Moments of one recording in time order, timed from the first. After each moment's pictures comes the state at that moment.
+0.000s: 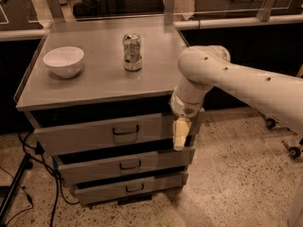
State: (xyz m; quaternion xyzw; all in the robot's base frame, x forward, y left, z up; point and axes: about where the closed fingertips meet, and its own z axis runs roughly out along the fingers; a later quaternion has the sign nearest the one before) arm 0.587 -0.097 0.699 -0.71 0.70 0.05 0.10
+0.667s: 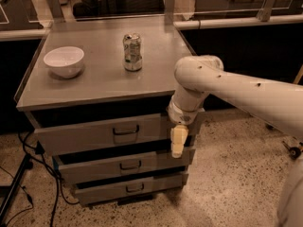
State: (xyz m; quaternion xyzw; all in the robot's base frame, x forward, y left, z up) arm 0.578 -0.086 0.667 -0.72 0.69 0.07 0.08
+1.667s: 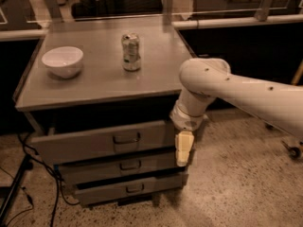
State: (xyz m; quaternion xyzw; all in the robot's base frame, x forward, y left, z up) arm 0.546 -0.093 0.674 -0.71 0.69 0.09 0.07
